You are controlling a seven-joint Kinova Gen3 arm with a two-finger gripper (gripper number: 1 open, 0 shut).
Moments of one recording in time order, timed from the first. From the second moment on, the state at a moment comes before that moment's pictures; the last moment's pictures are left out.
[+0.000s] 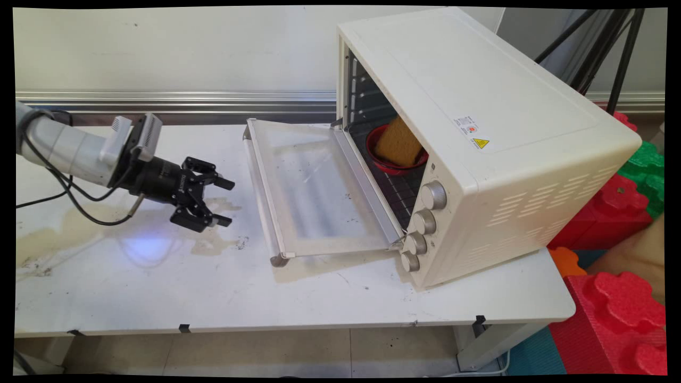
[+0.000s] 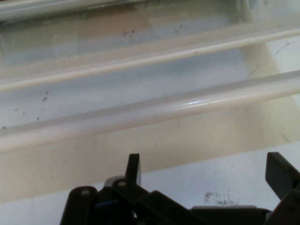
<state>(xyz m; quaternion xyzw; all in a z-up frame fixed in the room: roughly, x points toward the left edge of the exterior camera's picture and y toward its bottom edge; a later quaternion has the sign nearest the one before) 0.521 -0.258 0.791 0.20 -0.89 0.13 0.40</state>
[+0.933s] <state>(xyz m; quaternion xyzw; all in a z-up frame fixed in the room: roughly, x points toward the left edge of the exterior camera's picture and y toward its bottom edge) 0.507 -0.270 0.766 0.21 -0.89 0.13 0.39</state>
